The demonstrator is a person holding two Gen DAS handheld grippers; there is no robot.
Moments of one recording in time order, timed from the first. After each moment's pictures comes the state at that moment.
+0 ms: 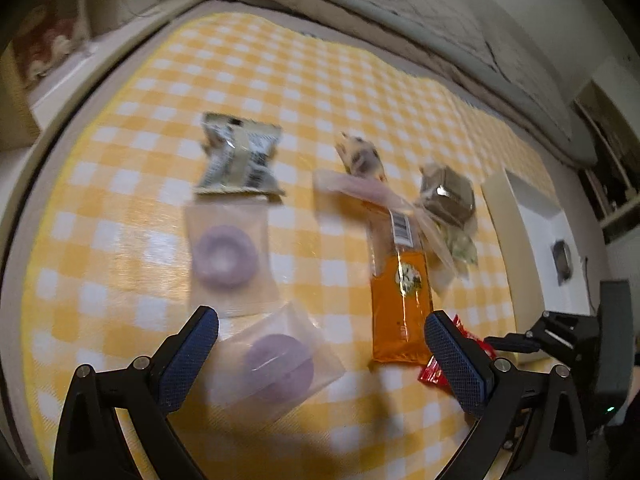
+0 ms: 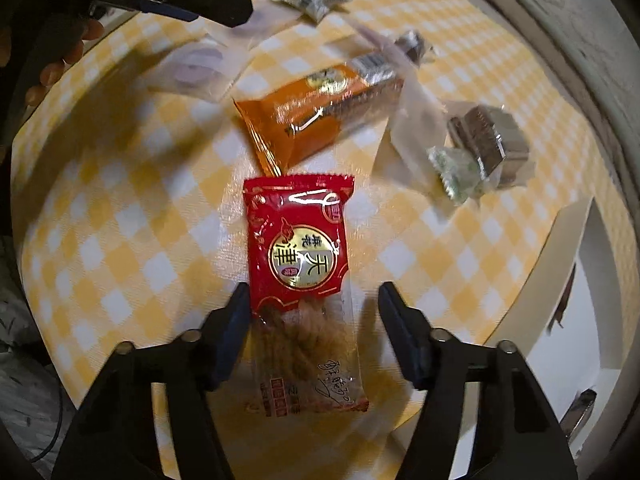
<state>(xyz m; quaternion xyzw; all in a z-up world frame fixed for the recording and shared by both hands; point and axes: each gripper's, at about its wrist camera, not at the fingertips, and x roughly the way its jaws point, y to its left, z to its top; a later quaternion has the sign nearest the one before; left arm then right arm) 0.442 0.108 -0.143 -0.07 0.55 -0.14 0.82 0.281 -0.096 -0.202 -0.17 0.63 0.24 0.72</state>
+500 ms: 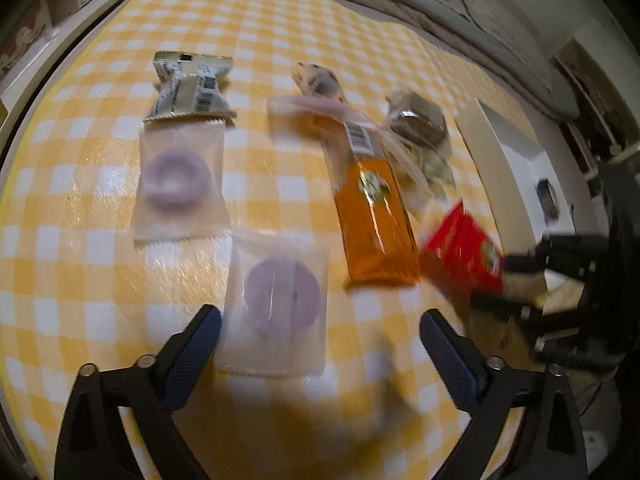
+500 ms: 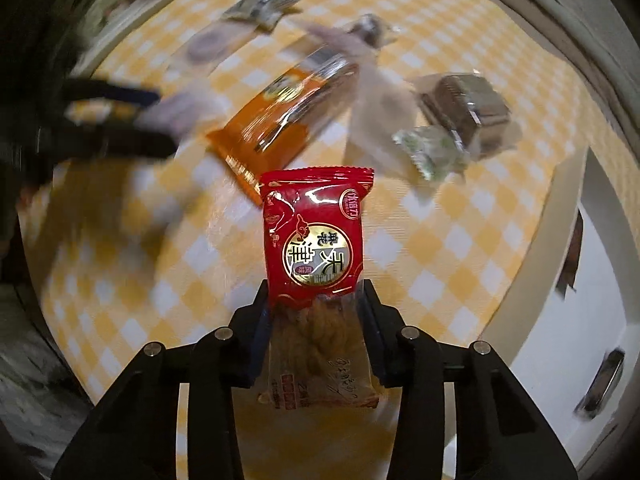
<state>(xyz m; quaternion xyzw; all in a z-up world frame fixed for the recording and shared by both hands) 0.425 0.092 -0.159 -0.04 0.60 -0.19 0.78 0.305 -0.117 -0.189 -0.07 0.65 0.19 0.73</state>
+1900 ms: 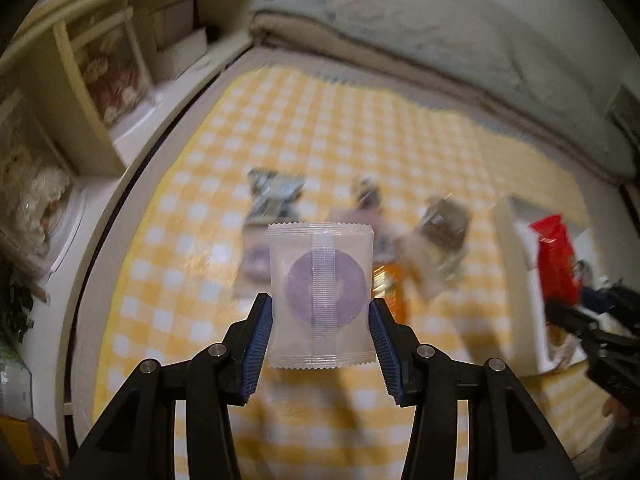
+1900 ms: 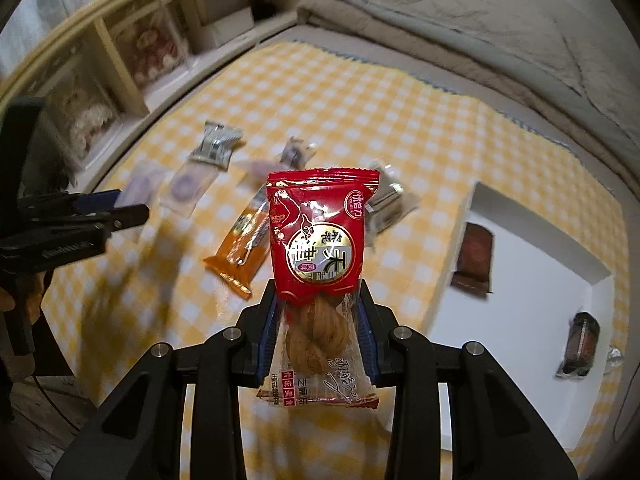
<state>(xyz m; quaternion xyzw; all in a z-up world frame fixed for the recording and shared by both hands) 0.384 0.060 -0.043 -0.03 0.49 -0.03 0.87 0.294 -0.159 -0.087 0.00 0.55 0.10 0.83</state>
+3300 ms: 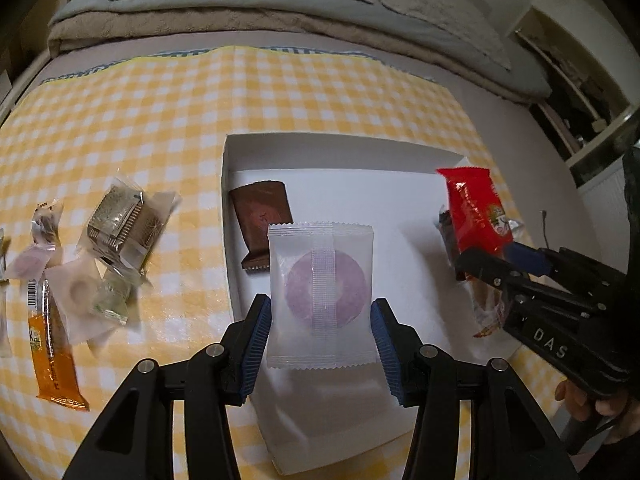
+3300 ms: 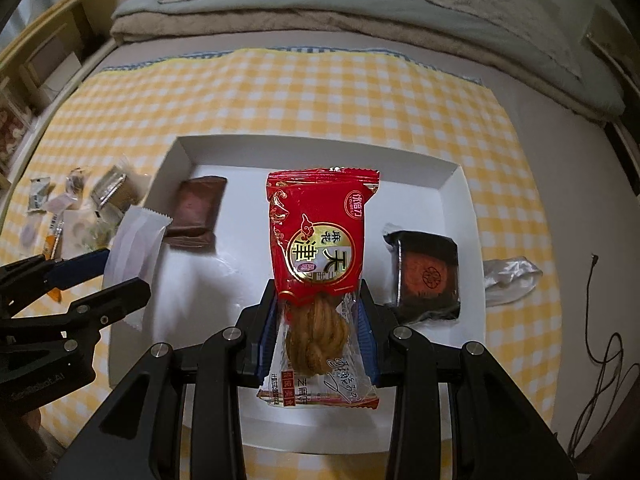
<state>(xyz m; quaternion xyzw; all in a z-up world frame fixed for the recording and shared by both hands) 0.478 -0.218 -0.121 -0.01 0.56 -0.22 0.80 0.275 -0.391 -0.122 0.06 0.59 -0.10 0.80</state>
